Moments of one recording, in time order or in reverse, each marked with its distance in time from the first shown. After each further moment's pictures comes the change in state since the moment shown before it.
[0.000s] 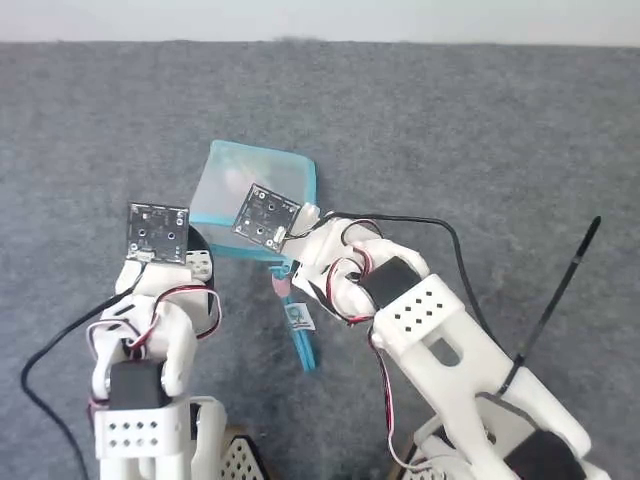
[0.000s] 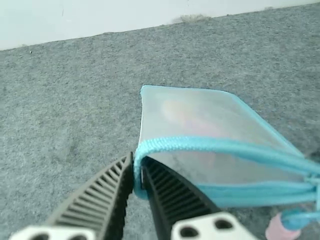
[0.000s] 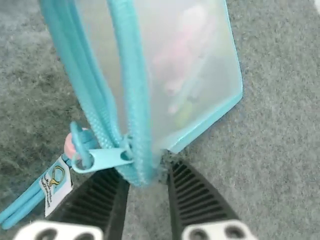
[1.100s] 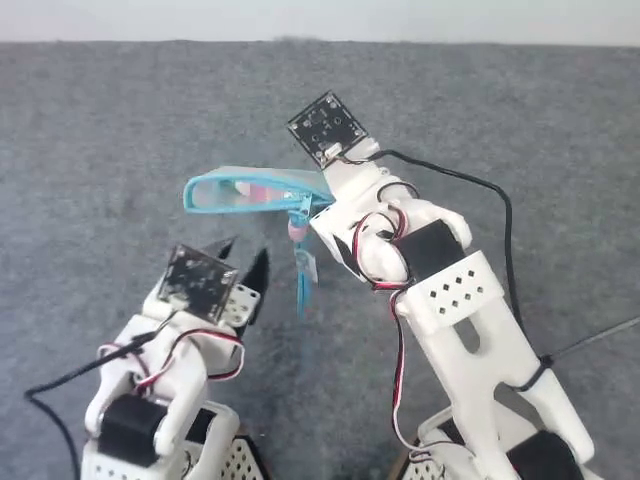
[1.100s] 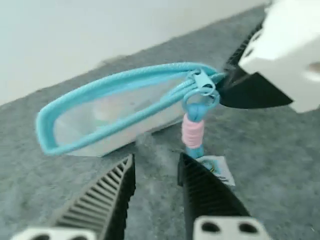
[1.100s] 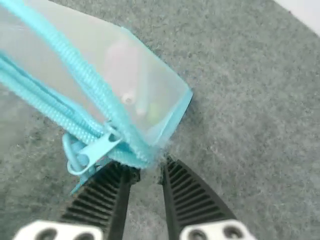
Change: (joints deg) left arm 18.4 -10.3 -8.3 14.7 -3.4; right arm 7.9 0.1 -20.4 18.8 -19.7
